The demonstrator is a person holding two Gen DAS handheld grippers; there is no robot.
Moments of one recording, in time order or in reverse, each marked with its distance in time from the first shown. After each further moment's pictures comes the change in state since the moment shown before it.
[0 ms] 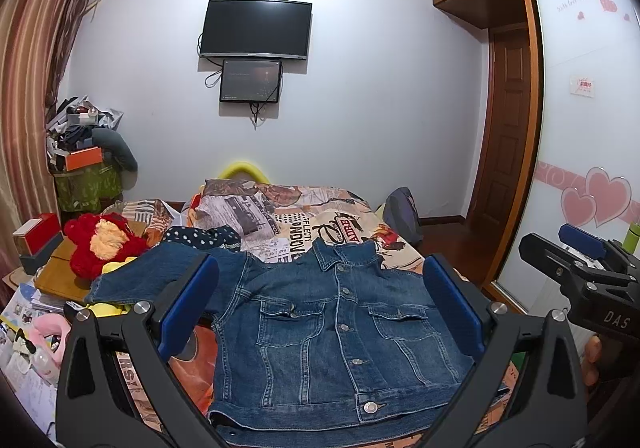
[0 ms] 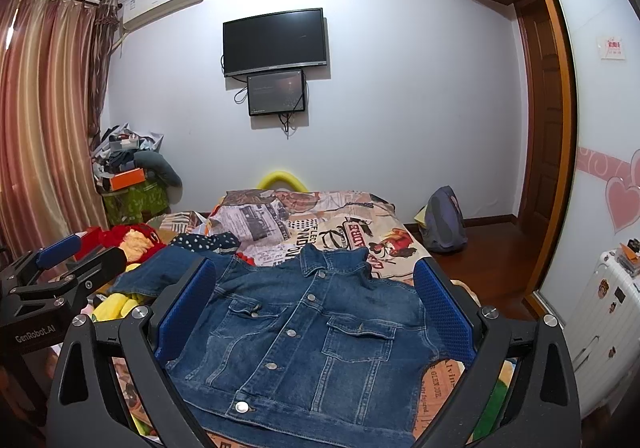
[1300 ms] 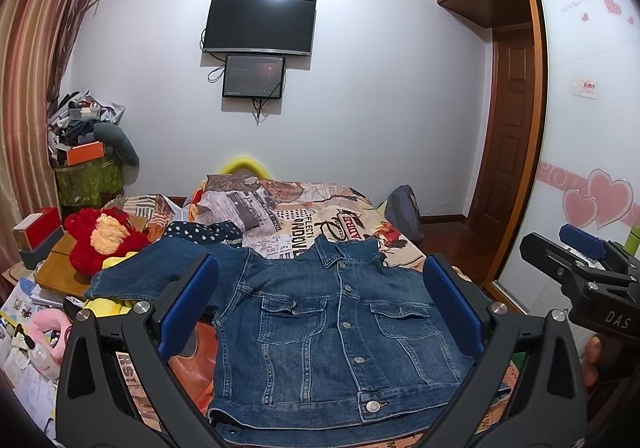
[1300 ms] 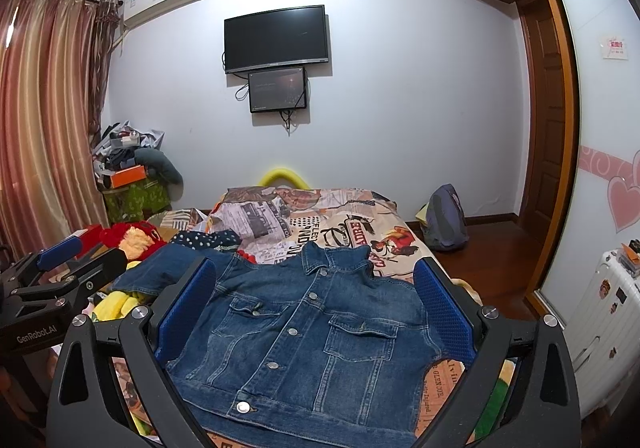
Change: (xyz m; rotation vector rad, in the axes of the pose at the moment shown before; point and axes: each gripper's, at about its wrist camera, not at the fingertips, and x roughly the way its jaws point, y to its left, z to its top) left arm 0.005 0.006 -0.004 -0.008 0.014 0.005; right arm 0.007 0.003 -0.003 0.005 0.010 0.004
